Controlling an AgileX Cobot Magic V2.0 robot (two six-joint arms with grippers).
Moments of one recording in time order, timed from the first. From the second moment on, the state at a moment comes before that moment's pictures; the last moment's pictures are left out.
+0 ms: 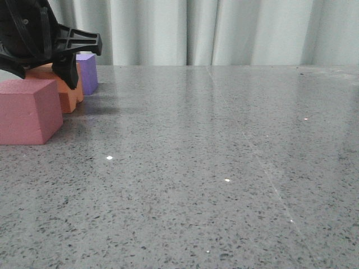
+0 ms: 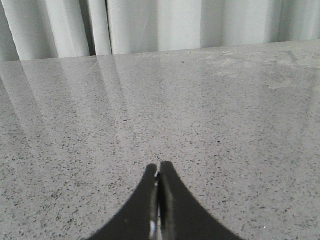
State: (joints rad) left arm -0.46 1.64 -1.16 0.67 0.56 -0.96; right arm 0.08 -0.01 0.03 -0.05 0.12 0.17
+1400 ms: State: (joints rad) left arm -0.46 1.16 -1.12 0.75 0.63 -0.91; right arm 0.08 -0.01 0.03 -0.05 0.12 0.17
